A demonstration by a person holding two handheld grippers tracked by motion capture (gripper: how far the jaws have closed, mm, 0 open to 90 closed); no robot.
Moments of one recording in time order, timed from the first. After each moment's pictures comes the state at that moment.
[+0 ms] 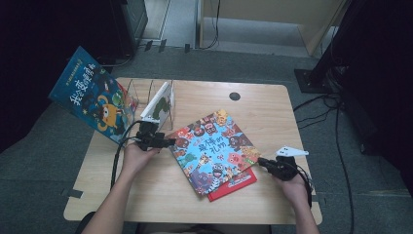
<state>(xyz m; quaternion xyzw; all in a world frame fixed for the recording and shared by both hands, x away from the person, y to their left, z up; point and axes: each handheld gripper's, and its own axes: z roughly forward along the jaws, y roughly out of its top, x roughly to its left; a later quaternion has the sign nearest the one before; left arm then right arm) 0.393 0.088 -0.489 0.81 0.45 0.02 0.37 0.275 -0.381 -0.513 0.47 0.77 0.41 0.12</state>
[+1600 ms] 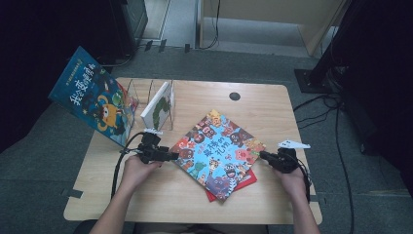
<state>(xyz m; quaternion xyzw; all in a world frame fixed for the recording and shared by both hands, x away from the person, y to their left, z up) 0.355 0.080 -0.489 0.81 0.45 -0.04 0.36 0.295 -0.387 -0.511 0.52 0.74 0.42 0.12</state>
